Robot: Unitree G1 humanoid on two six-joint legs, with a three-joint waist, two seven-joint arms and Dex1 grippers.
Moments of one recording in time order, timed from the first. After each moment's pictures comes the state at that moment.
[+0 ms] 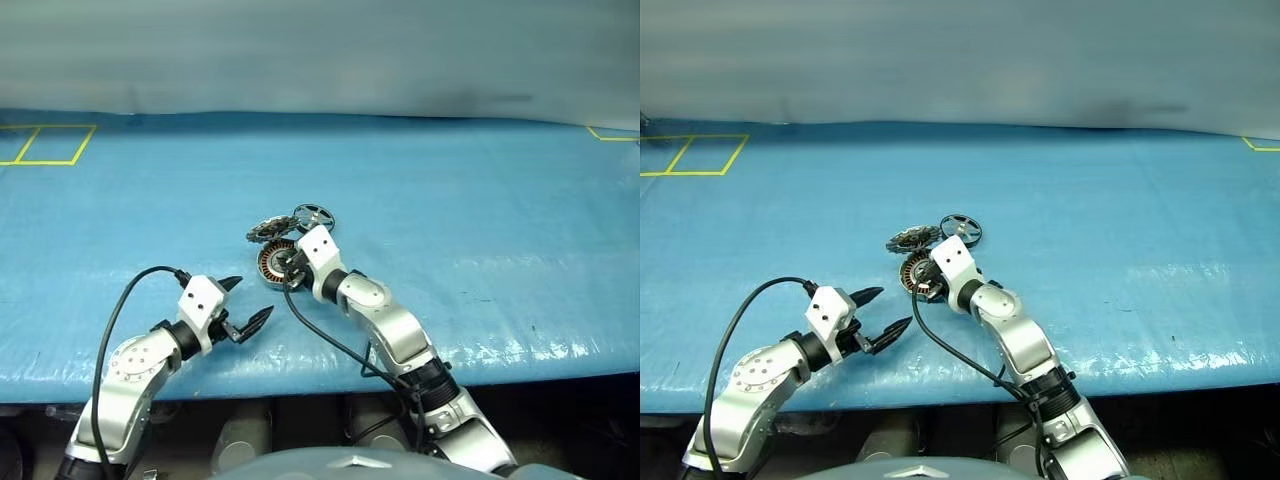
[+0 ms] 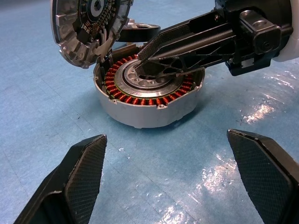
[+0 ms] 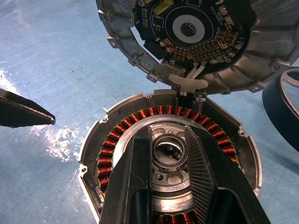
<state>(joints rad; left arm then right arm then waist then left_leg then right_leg) 0.21 0.48 -0.03 -0.37 -0.25 0.31 -0.63 -0.32 -0.03 0.38 -0.01 0.06 0.51 0.36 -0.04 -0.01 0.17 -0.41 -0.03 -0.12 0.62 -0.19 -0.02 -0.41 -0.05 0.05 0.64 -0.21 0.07</state>
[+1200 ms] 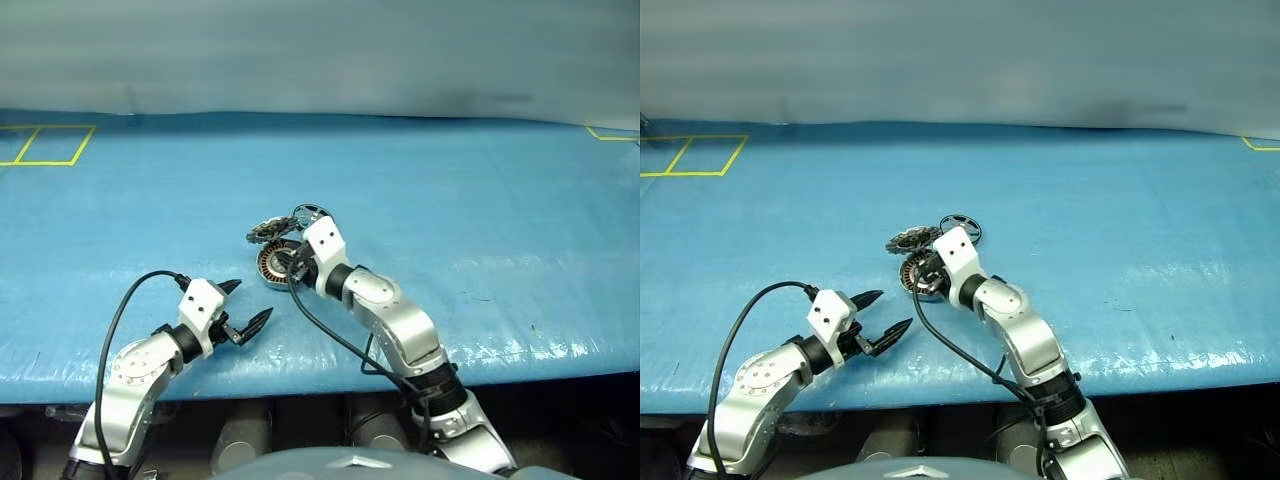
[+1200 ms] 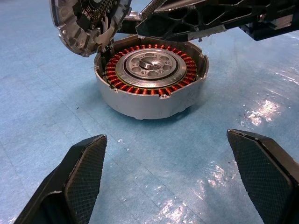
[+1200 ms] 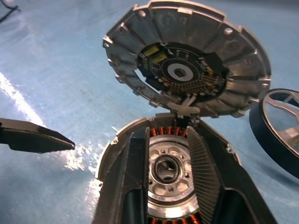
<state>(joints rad) 0.22 0.46 -0.04 -0.35 -0.24 0.29 -0.62 -0.31 -0.04 0.35 -0.18 0.08 0.65 0.36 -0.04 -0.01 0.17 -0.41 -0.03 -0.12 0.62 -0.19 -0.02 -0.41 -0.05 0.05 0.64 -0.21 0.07</state>
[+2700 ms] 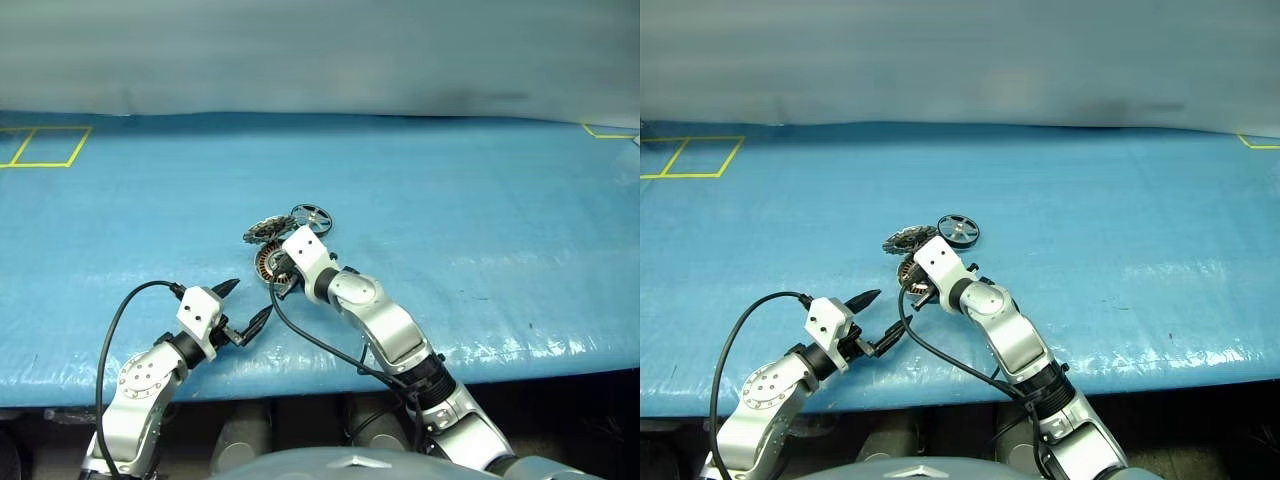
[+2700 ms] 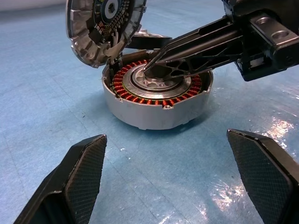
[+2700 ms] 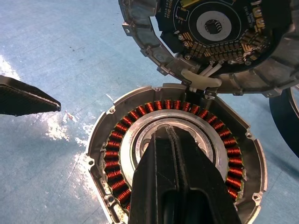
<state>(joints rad) 0.26 0.39 -0.03 -0.28 -0.23 0.12 -0.59 -0.37 -0.03 0.45 -0.09 -0.03 0.66 0.36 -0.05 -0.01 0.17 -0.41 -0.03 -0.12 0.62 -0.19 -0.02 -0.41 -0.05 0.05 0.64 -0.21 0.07</state>
